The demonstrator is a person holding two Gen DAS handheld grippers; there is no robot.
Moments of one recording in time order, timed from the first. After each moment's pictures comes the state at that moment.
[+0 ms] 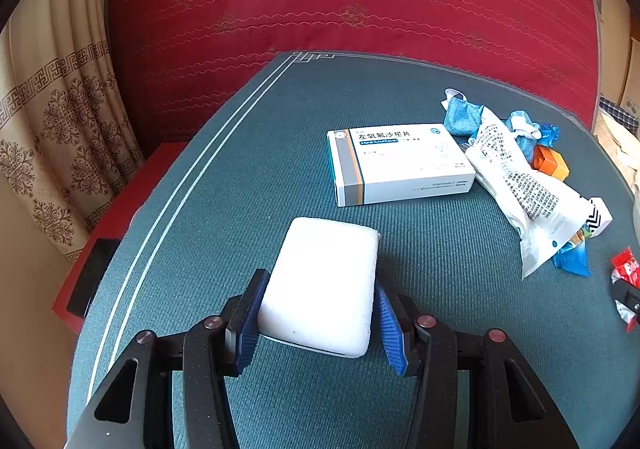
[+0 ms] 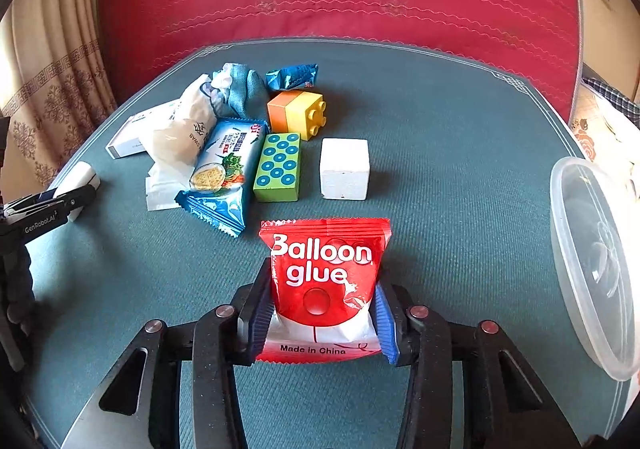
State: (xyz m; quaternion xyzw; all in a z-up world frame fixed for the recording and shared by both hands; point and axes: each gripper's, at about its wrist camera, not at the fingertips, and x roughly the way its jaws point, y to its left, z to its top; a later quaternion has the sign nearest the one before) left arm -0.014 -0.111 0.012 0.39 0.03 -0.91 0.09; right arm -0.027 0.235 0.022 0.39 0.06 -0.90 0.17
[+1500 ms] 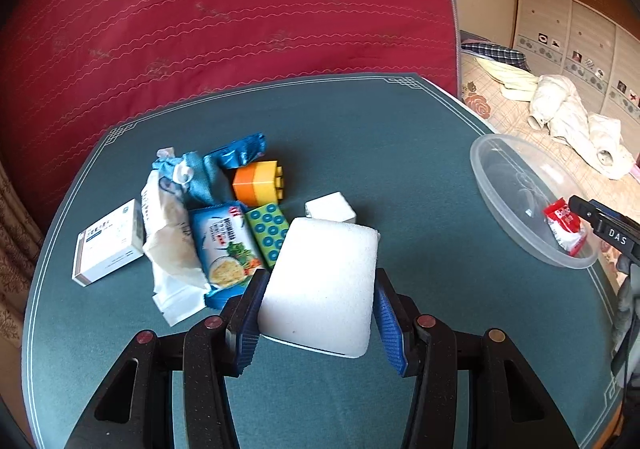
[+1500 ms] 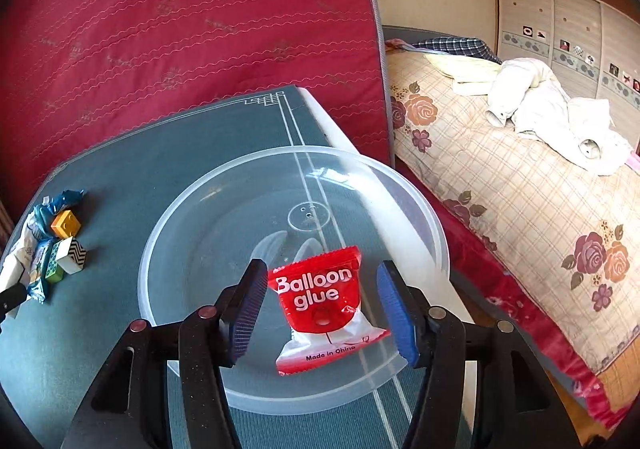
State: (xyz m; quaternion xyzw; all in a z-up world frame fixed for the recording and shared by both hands) left arm -0.023 0.115 0.057 0.38 -0.06 -0.92 -0.10; right arm -0.024 0.494 0.053 0.32 -0.05 -0.94 -0.06
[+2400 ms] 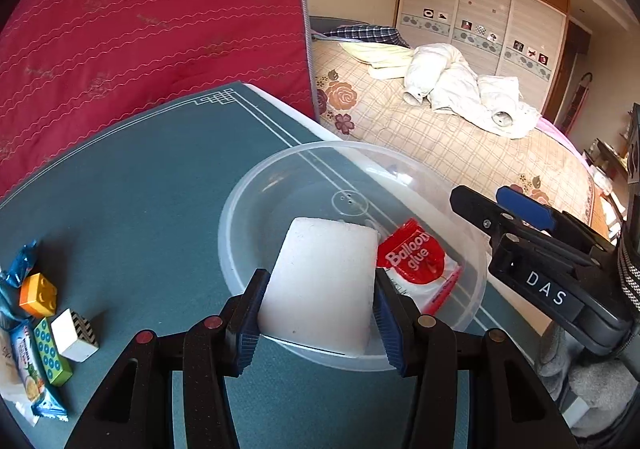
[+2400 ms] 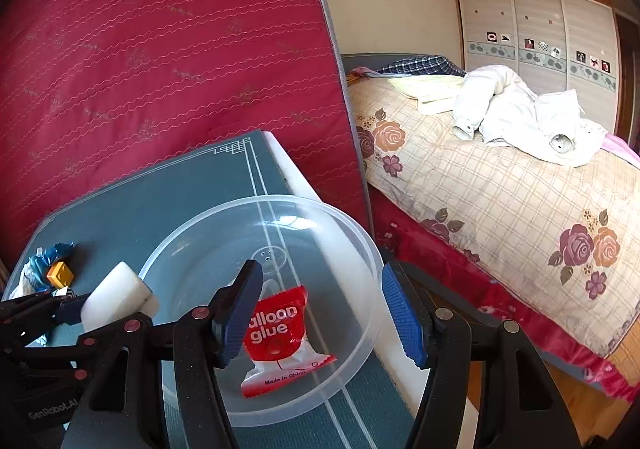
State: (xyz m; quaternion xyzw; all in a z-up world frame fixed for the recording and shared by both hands) left arm -0.050 0.302 0.055 0.37 -0.09 -0.87 -0.30; right arm -0.011 0.527 0.074 0.27 -0.09 -0.95 -0.10
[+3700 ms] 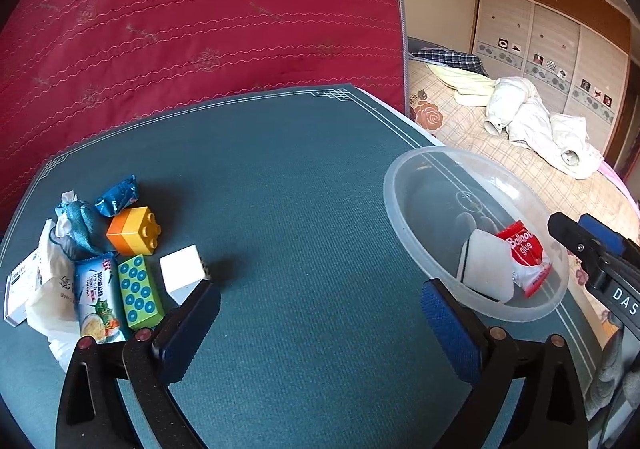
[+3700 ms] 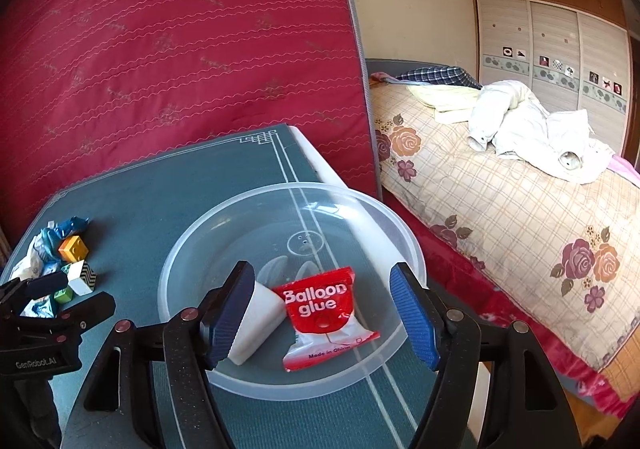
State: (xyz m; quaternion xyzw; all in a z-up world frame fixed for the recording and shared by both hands) left arm -0.044 0.190 0.044 0.35 -0.04 -0.92 -0.17; right arm 0.004 0.475 0.074 0.27 -0.05 -0.96 -0.08
